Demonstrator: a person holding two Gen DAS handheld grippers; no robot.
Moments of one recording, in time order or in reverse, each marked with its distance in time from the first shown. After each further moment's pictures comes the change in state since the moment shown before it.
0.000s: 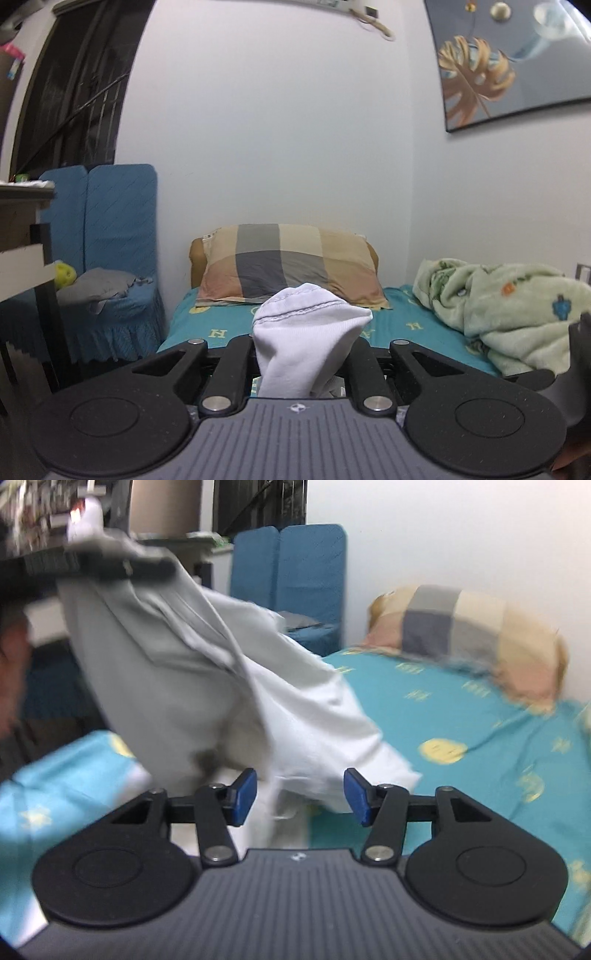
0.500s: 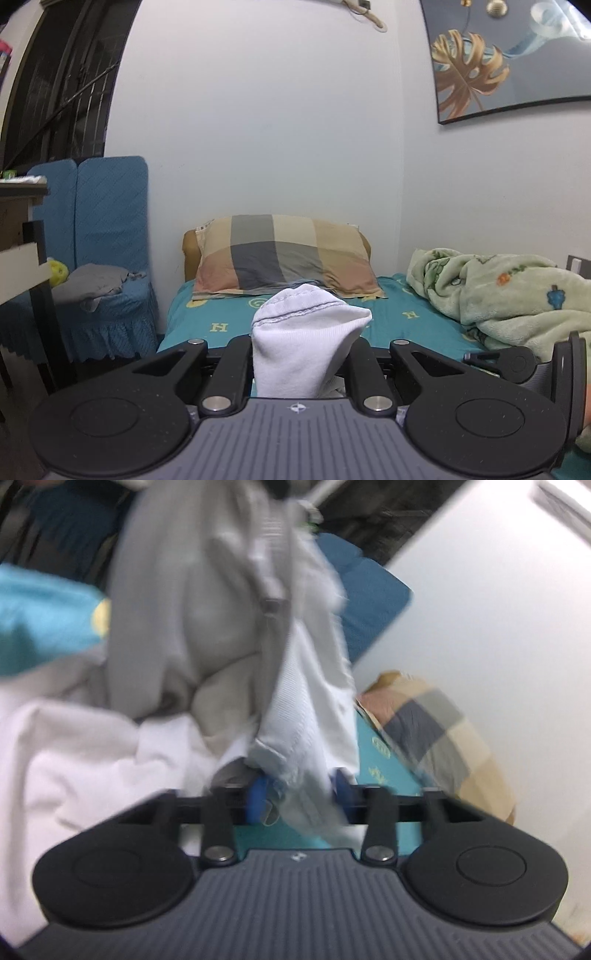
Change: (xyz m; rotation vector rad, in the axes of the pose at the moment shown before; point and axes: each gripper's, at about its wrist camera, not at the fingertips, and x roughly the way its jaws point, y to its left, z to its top) left arm -0.006 0.028 -0.006 0.011 0.044 -0.067; right arm 0.028 0.028 -0.016 -0.508 -0.079 -0.101
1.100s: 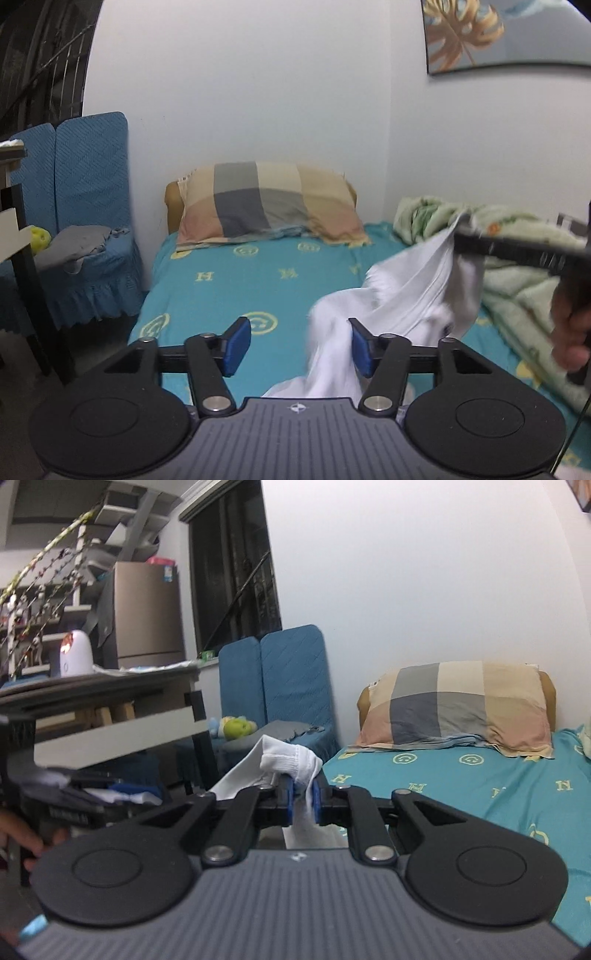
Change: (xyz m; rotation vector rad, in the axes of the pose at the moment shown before) left arm 0.017 0.009 -0.027 0.062 0.174 -0.053; right arm -0.055 -0.099 0.028 0.801 -0.253 0.088
